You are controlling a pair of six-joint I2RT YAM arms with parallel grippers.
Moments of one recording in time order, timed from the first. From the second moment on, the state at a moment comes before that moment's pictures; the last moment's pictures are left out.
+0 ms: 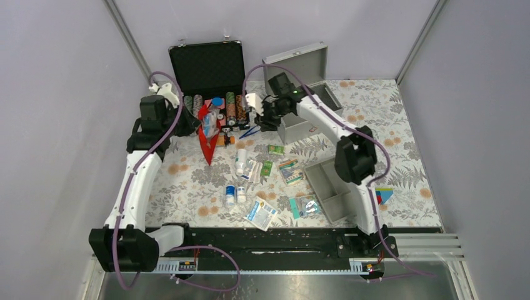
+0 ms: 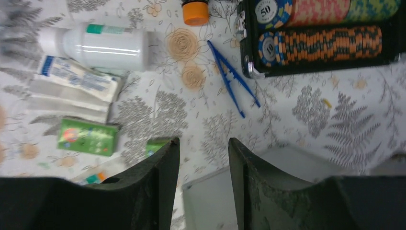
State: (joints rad) left arm -0.01 1.16 1.12 -0.51 0.28 -0.35; right arm 0.58 2.15 1.98 -0.80 -0.55 -0.88
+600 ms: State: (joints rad) left arm 0.13 1.02 1.04 -0.50 0.32 -0.45; right arm 0.62 2.59 2.47 -1.06 -0.43 -1.28
